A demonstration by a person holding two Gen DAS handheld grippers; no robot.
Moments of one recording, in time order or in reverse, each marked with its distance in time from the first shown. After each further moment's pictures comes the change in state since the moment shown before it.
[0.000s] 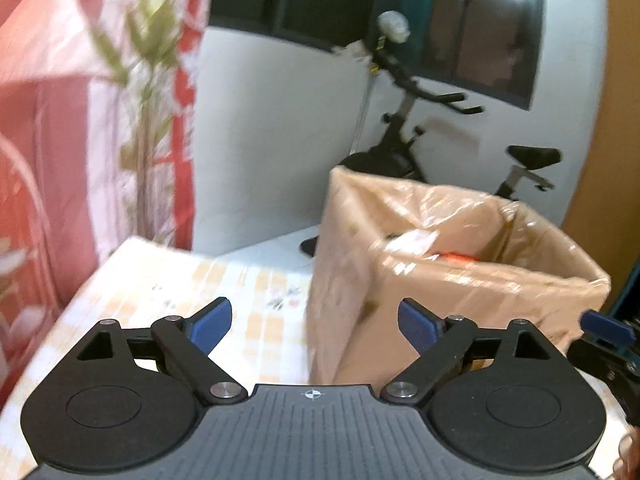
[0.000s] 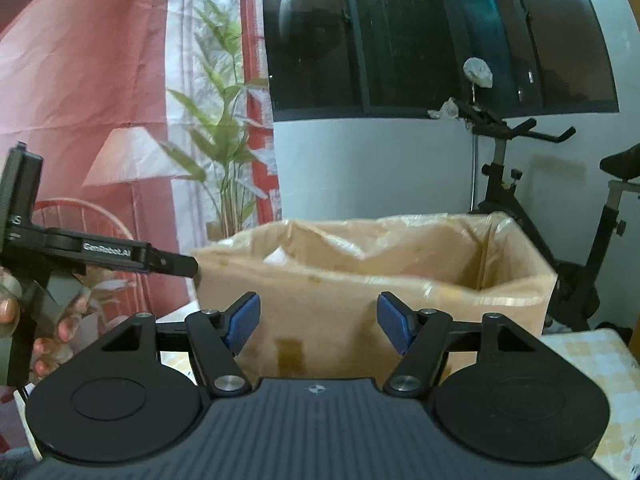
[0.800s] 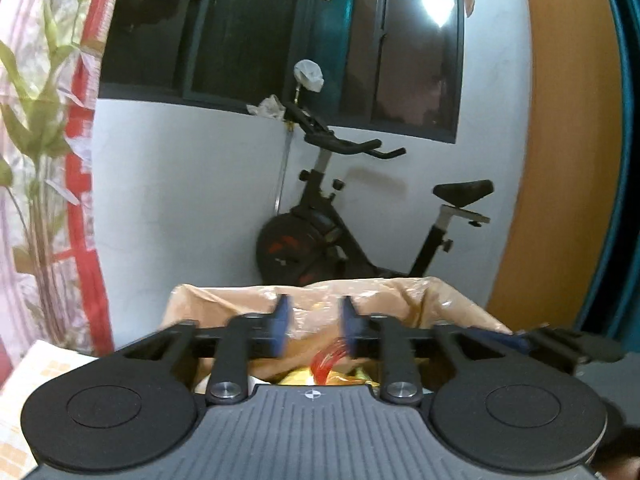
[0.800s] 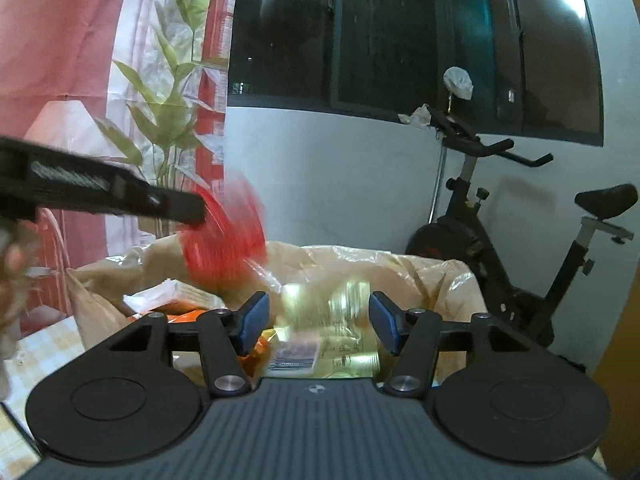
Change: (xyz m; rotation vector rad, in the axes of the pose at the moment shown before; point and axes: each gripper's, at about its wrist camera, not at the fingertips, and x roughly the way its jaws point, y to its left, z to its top) left arm 0.054 -0.111 0.054 0.146 -0.192 -0.183; right arm 0.070 -0.047 0.036 -0.102 0.029 -0.135
